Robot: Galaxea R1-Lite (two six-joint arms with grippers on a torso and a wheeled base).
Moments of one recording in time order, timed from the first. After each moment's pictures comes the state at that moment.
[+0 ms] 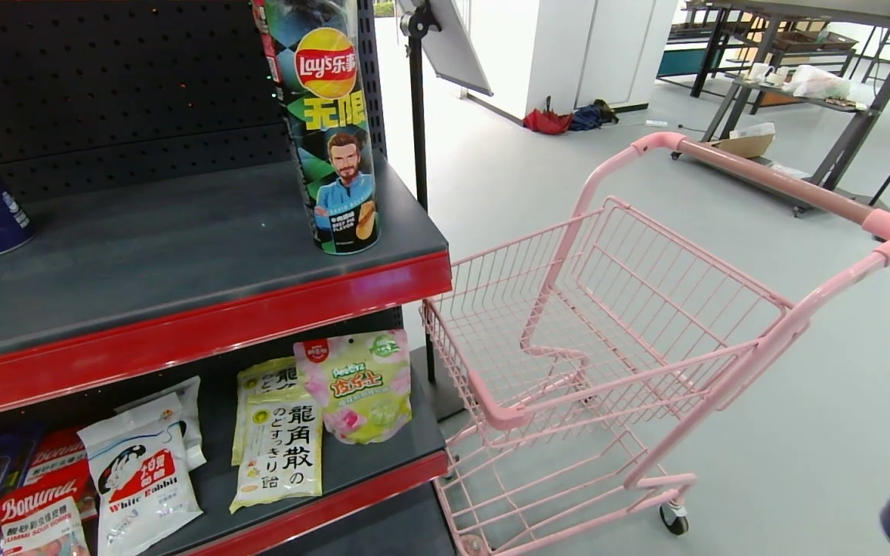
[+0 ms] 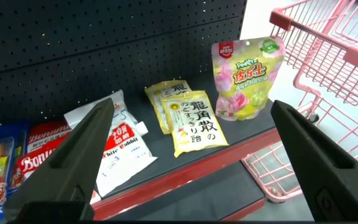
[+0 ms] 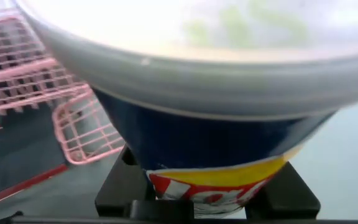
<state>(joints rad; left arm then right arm) 0.00 0.00 0.00 0.01 -0.04 0.03 0.12 0.76 -0.44 0.05 -0.32 -0.03</state>
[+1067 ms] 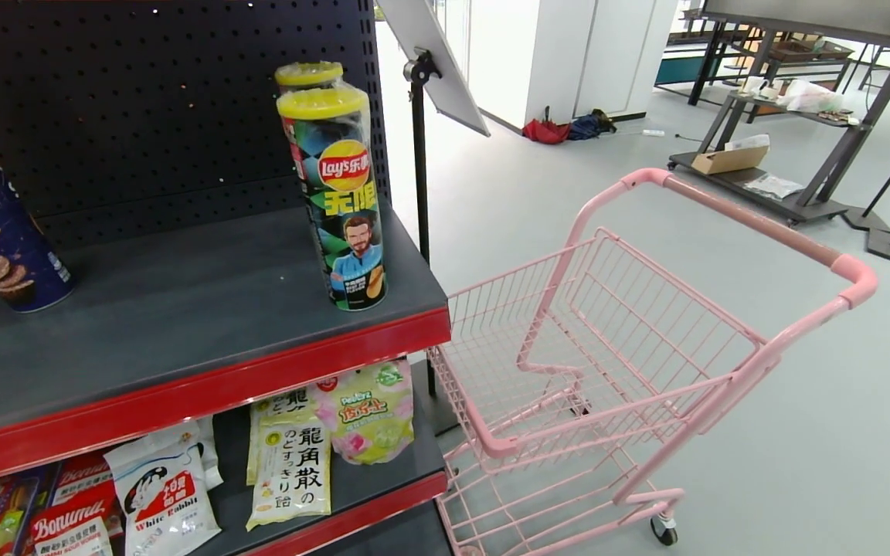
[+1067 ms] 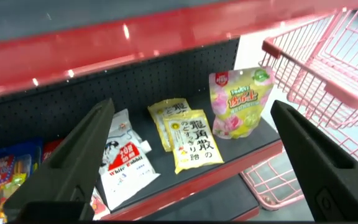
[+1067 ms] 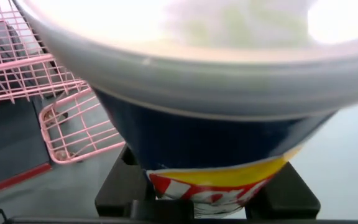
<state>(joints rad) 0.00 0.00 0.00 0.00 -0.04 0.03 0.04 0.50 -0.28 0.08 -0.26 -0.14</state>
